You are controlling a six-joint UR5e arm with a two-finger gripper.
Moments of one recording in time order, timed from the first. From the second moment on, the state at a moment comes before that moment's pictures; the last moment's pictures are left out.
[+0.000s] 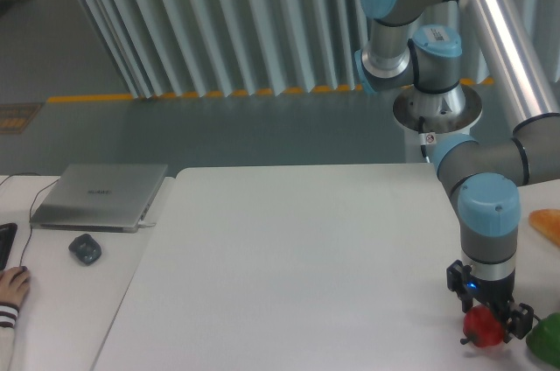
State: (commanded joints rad) arm 2.37 -2.16 -1.36 -1.12 1.61 1.01
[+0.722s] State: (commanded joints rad) arm 2.57 -1.93 -1.37 -1.13 1.34 0.99
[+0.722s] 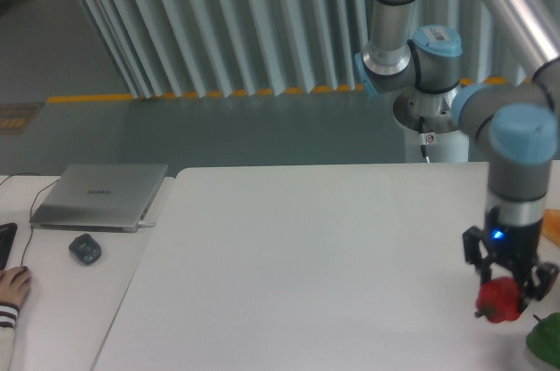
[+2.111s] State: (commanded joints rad) arm 3.04 -2.09 -1.38 -0.93 1.53 1.40
